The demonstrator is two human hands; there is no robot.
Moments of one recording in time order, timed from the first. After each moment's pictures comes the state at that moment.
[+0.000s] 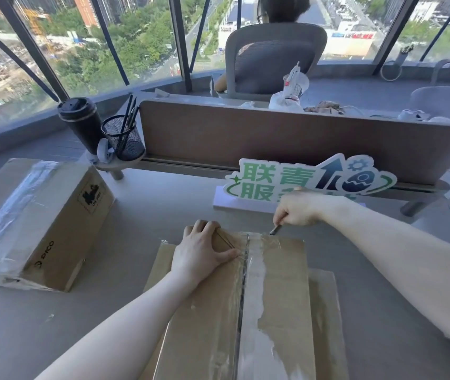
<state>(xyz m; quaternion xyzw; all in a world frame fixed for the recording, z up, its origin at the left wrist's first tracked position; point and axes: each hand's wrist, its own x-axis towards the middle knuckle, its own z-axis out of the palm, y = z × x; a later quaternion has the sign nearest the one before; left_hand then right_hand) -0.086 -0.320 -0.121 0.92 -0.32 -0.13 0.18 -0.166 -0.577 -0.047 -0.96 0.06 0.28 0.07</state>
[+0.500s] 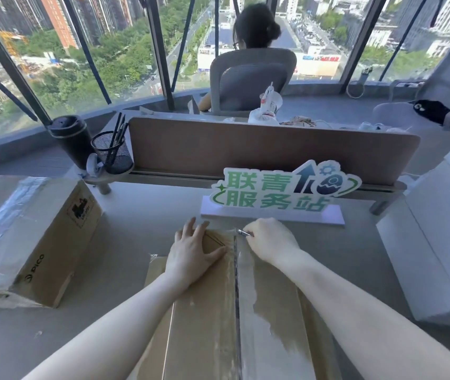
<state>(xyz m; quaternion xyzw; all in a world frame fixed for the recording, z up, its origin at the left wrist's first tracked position) -0.092 -0.317 -0.114 0.91 -0.34 -0.13 0.20 -0.212 -0.472 -0.053 -0.94 0.28 0.06 0.17</state>
